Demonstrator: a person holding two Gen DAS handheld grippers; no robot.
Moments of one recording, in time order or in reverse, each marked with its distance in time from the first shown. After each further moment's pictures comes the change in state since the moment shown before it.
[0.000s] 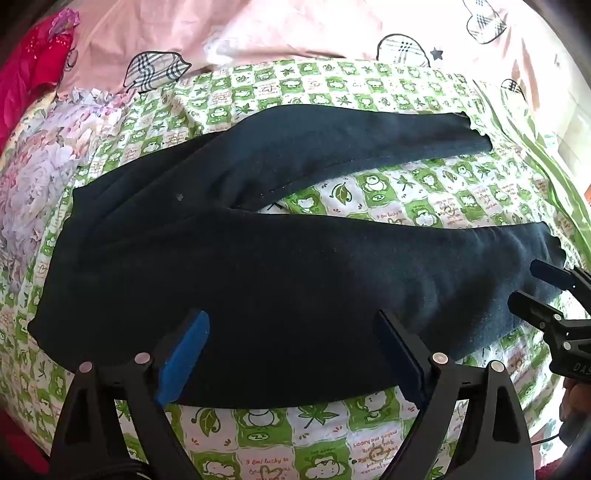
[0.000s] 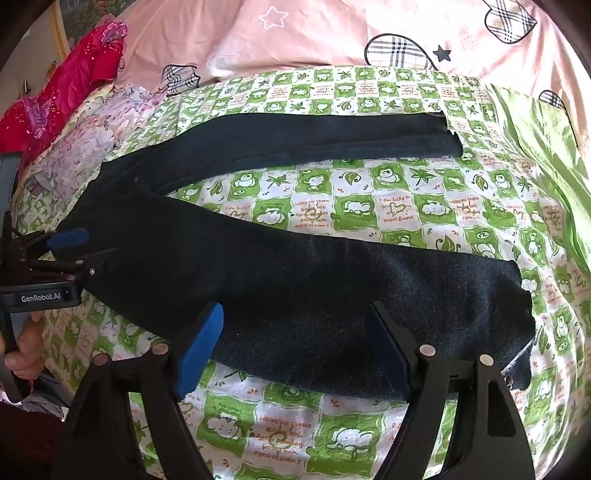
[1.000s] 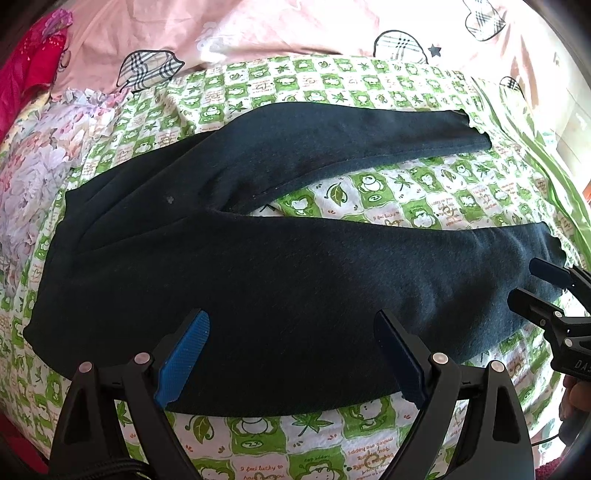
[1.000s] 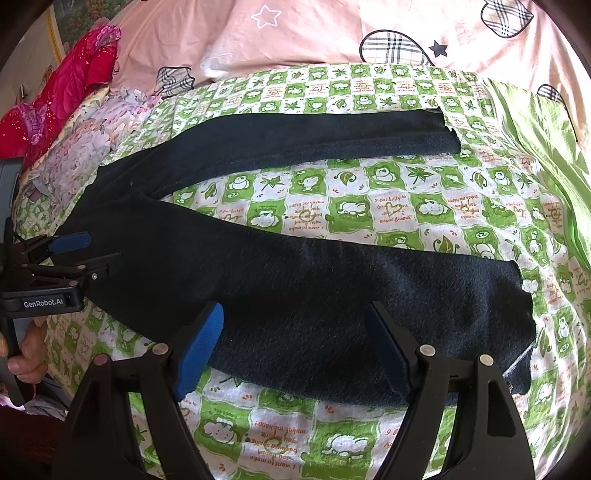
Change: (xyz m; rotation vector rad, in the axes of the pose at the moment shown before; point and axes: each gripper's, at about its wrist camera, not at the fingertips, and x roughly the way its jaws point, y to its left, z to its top) left arm 0.008 -0.007 0.004 0.024 -0.042 0.025; right arm 0.003 -0.005 0.004 0.016 0.003 0.007
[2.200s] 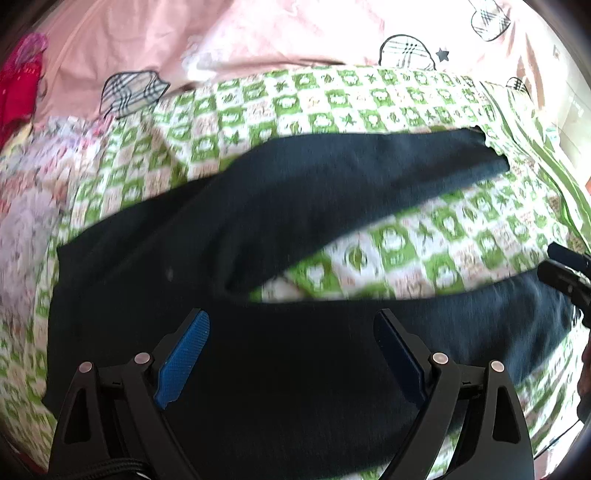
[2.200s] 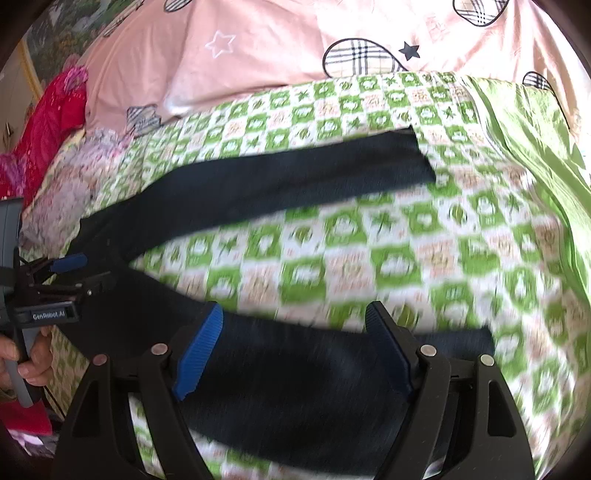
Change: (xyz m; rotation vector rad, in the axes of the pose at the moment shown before) left arm 0.026 0.011 0.071 0.054 0.039 0.011; right arm 0.005 -0.052 0.066 0.098 -0.085 0.013
